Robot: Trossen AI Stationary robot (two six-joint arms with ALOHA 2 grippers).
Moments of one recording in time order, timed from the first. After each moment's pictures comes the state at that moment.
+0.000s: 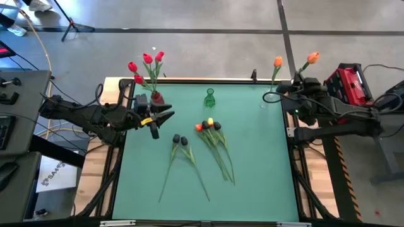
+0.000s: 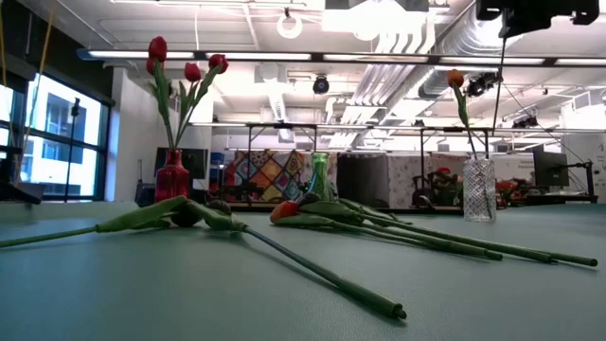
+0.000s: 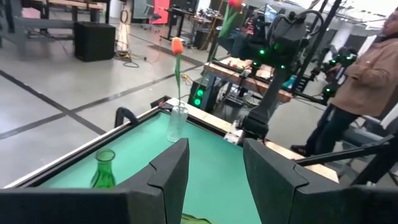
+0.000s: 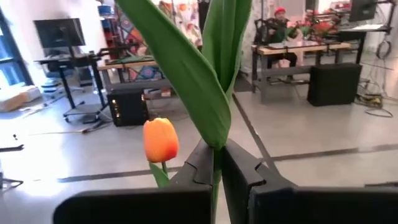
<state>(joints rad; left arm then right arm) -0.27 0.92 0.94 -0.15 -0.66 -0.35 -0.08 0.76 0.97 -0.99 1.49 0.87</state>
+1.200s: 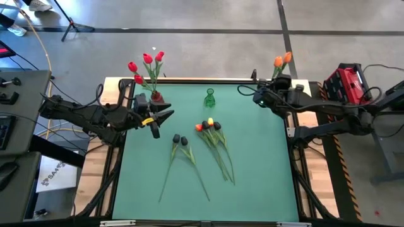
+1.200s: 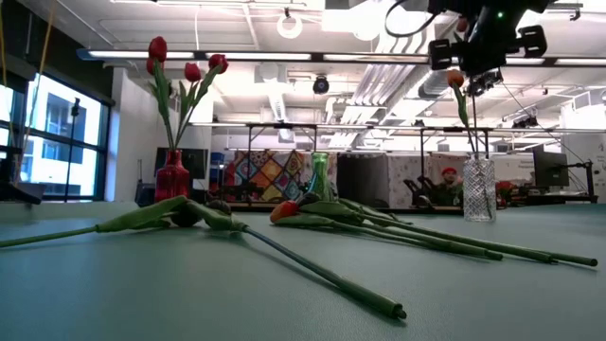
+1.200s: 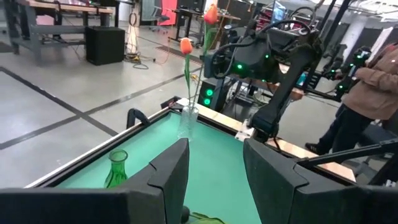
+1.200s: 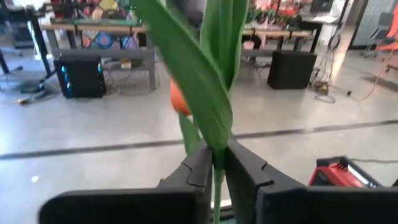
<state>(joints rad) -0.26 0.92 0.94 -0.17 -0.69 -0.32 -0.30 1.11 0.97 -0.89 1.38 1.00</state>
